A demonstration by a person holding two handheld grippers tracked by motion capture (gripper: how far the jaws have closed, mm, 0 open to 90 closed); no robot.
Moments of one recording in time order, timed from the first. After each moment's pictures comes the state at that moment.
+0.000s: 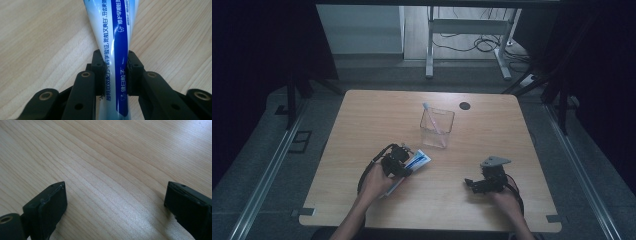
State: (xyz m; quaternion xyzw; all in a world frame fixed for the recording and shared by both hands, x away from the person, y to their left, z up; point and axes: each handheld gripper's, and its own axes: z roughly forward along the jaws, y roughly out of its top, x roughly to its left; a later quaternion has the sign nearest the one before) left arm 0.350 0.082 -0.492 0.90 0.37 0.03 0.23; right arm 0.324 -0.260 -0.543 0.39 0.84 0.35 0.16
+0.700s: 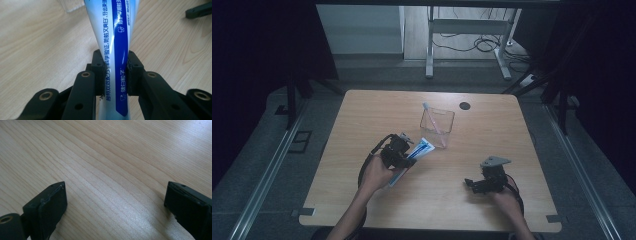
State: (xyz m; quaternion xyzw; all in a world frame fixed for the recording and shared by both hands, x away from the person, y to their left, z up) left arm 0.357 0.083 -0.455 0.89 0.36 0.05 0.28; right arm 0.324 -0.260 -0.543 0.39 0.84 0.35 0.16
